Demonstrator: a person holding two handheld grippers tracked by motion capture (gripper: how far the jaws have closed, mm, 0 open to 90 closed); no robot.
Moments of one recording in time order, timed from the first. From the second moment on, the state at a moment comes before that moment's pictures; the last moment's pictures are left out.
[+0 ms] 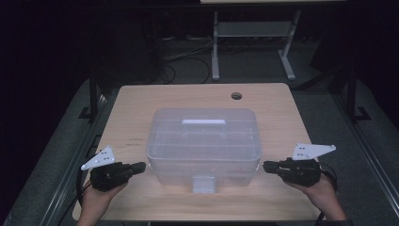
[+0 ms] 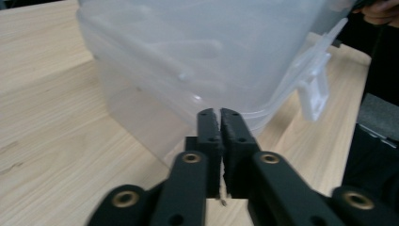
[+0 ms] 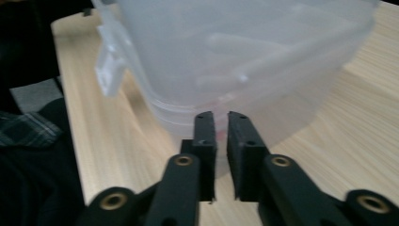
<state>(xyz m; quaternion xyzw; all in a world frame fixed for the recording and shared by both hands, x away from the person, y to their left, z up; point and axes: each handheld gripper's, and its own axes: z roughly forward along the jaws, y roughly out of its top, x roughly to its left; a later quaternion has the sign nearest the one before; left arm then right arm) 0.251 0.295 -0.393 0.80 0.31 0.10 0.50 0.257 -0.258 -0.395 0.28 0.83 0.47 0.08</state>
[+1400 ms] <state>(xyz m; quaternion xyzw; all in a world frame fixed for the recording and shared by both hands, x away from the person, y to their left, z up) 0.263 0.326 -0.447 0.84 0.39 0.16 0.35 0.264 -0.297 -0.452 0.41 0.82 0.37 0.16</state>
